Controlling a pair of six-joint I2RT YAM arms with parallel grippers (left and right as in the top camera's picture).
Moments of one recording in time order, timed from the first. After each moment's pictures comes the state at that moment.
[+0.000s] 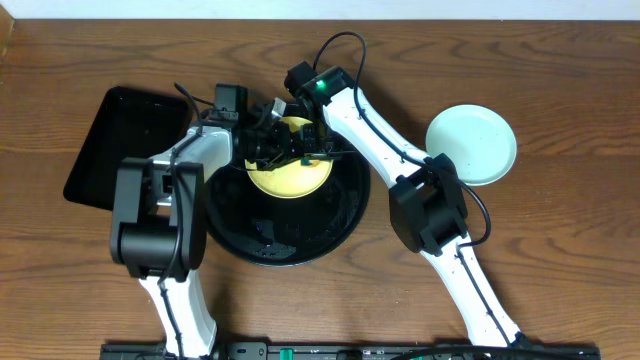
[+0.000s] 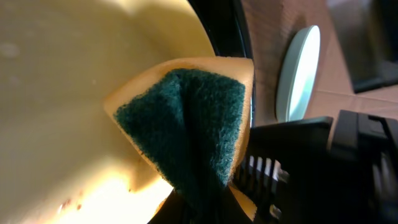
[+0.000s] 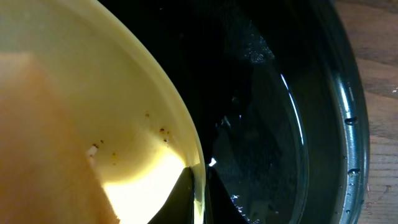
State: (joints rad) left arm -0.09 2.07 1.21 -0.32 0.92 -0.44; right arm 0.63 2.60 2.39 -1.38 0.02 0.61
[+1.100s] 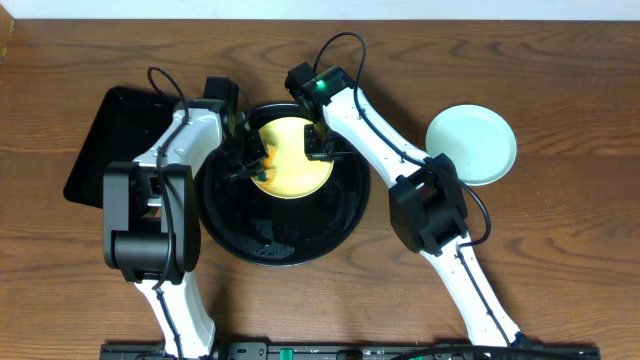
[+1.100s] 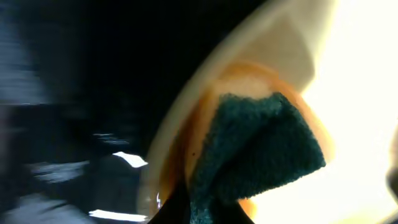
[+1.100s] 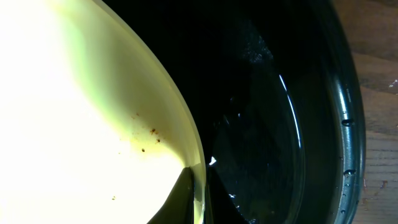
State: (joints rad) left arm -0.06 2.04 1.36 -0.84 0.26 -0.45; right arm 0.63 2.60 2.39 -1.39 0.02 0.61
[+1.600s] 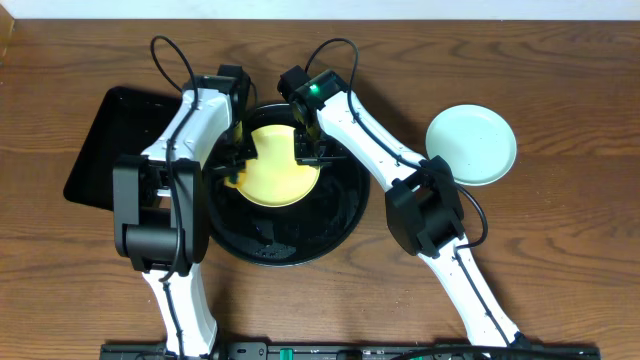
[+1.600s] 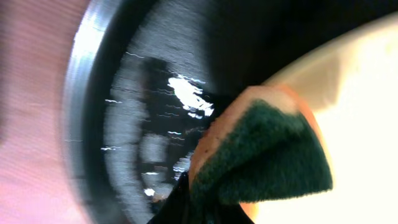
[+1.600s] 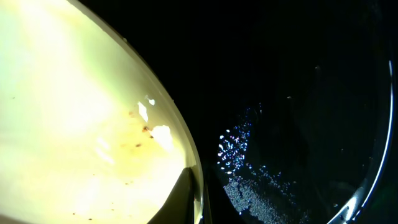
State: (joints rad) left arm -0.10 2.09 1.56 -1.15 -0.17 -0.45; right arm 0.65 2.60 2.39 -1.38 -0.09 0.61
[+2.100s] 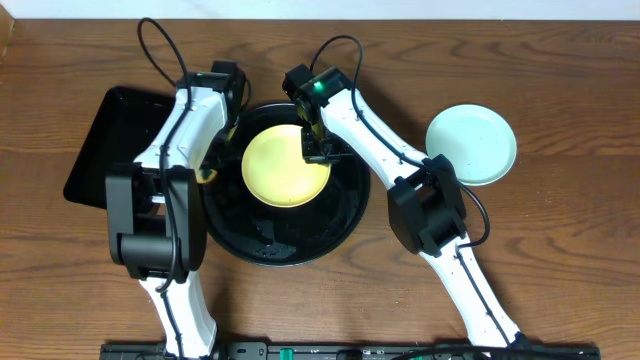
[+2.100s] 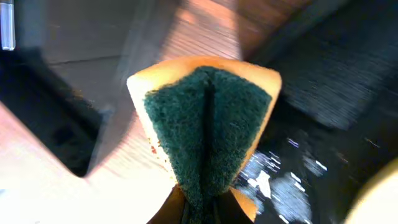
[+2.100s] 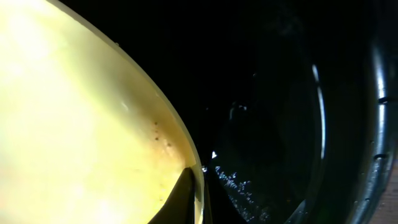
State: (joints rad) left arm -0.10 2.05 1.56 -1.18 -0.38 -0.43; right arm 0.64 2.60 2.39 -1.39 -0.01 0.59
